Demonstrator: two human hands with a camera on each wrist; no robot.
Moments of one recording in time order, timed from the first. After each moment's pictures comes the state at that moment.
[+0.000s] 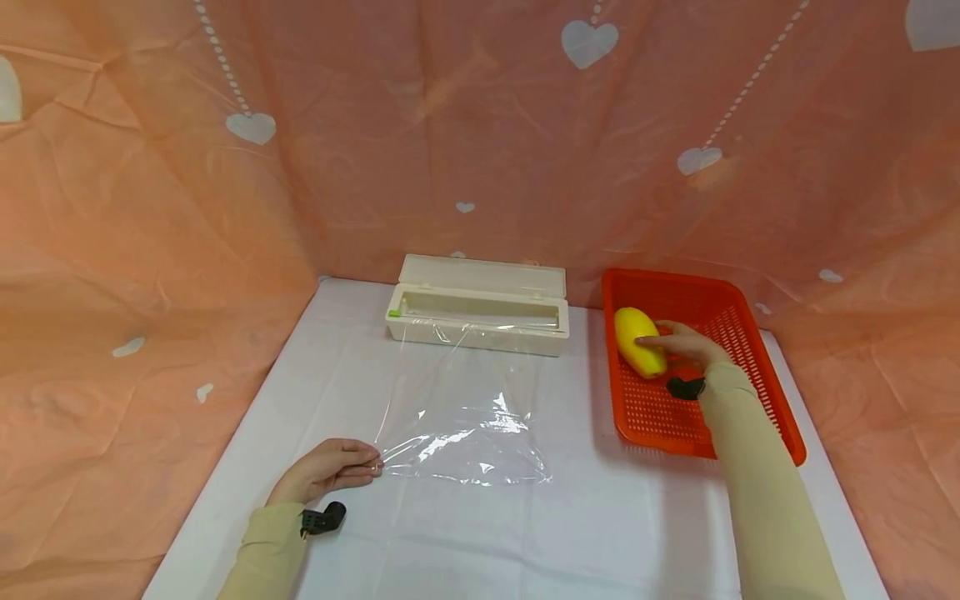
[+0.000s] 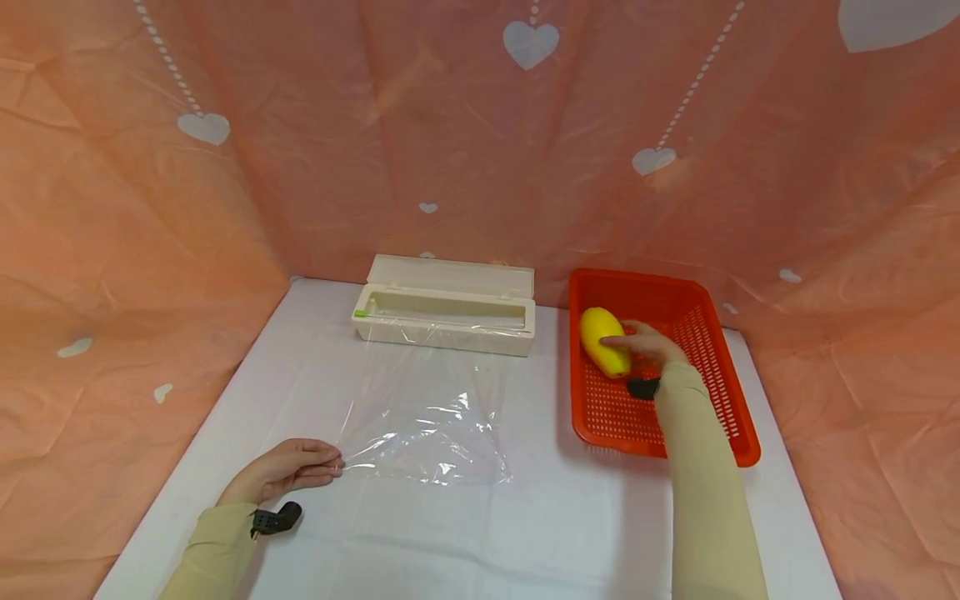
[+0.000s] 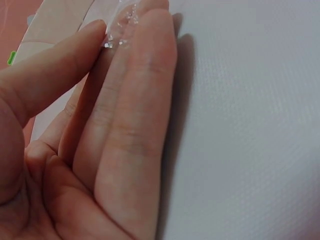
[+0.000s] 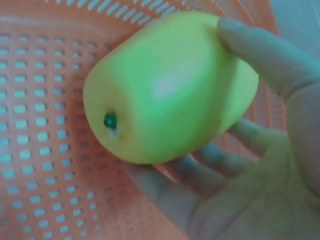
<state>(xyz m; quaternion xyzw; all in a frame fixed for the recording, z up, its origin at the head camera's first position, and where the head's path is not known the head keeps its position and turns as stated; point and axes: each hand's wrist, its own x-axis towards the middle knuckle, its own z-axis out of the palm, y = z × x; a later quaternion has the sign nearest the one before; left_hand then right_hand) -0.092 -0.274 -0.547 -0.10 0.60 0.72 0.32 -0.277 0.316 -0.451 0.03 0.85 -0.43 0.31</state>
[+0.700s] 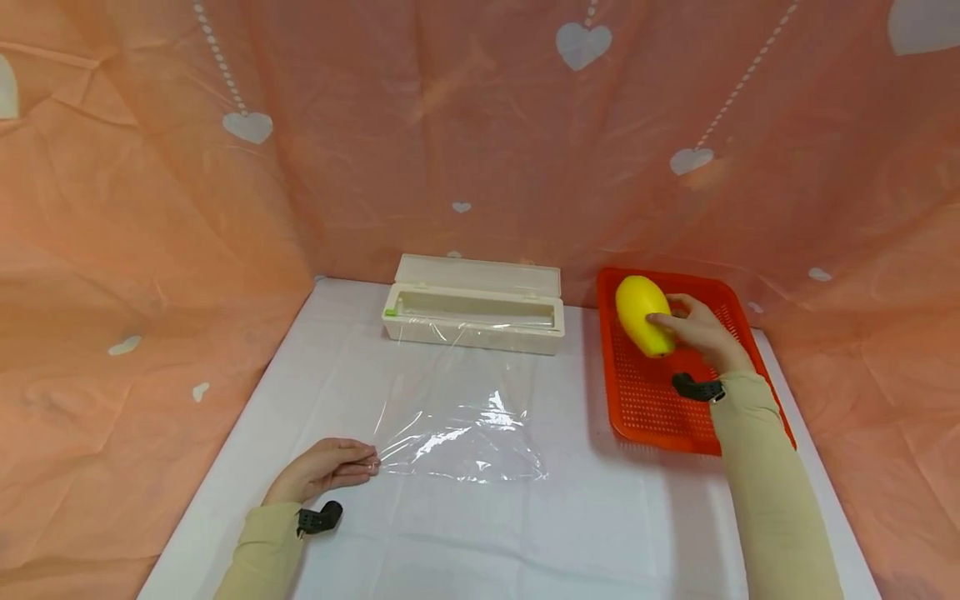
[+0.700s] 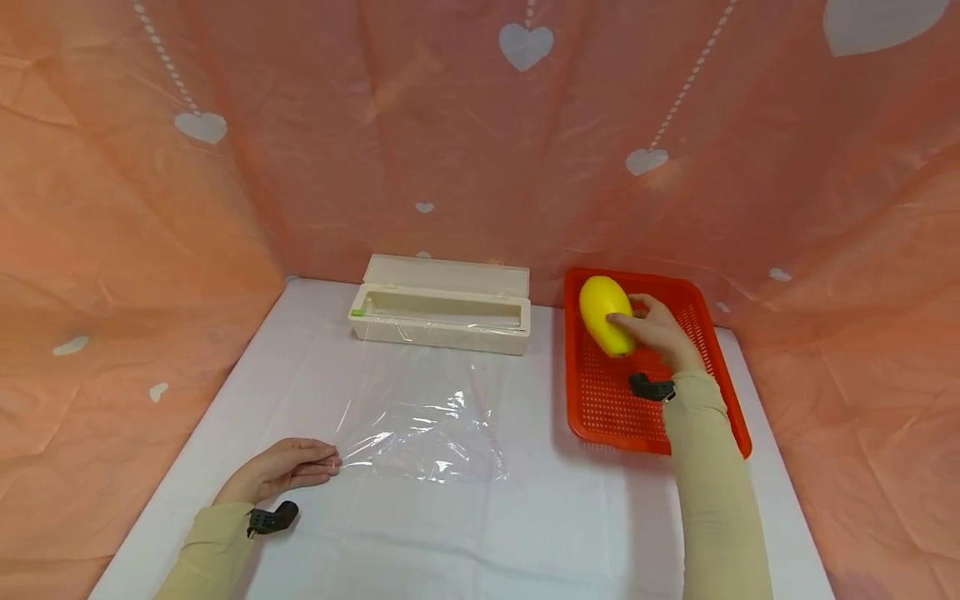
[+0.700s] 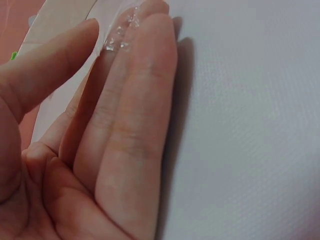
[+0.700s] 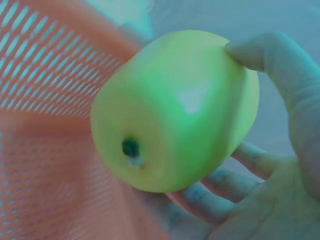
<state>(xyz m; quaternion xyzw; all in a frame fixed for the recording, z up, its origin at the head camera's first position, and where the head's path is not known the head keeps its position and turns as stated) -0.090 -0.274 -0.546 -0.11 0.60 0.72 0.32 -0.260 0.311 -0.410 0.00 0.86 -0.47 0.18</state>
